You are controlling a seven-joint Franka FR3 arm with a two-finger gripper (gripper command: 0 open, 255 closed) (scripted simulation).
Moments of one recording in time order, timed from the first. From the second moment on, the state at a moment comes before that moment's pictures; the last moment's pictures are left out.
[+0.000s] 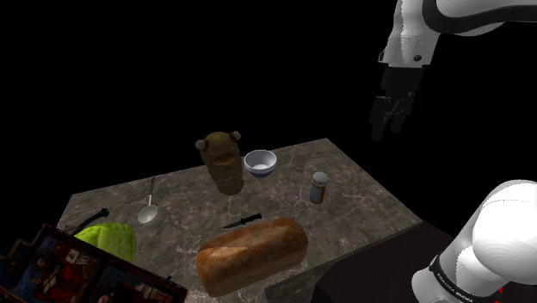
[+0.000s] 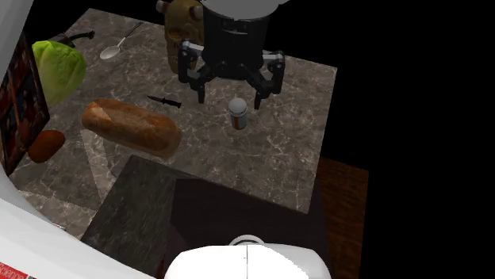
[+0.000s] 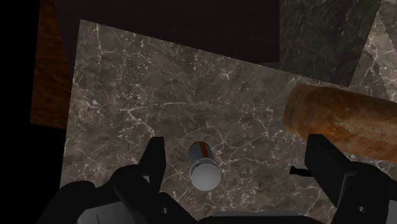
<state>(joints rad) 0.01 -0.77 -0.02 -2.36 0.12 1.47 0.05</state>
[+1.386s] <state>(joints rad) 0.01 -0.33 0.02 -2.60 0.13 2.28 0.01</state>
